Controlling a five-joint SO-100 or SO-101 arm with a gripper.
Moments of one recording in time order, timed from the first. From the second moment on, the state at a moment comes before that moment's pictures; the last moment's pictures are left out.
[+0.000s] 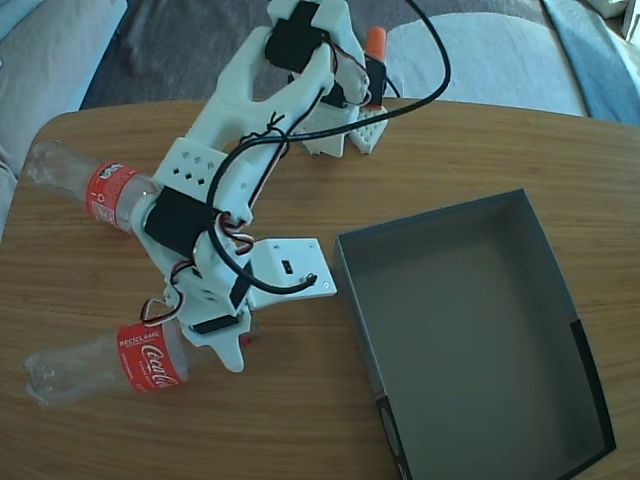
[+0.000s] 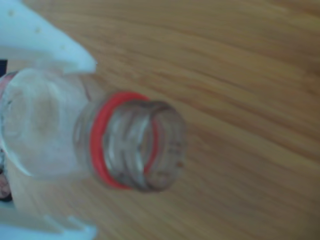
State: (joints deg) arm 22.2 63.3 70.0 73.8 -47.9
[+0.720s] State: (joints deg) arm 24.1 56.3 64.2 73.8 -47.9
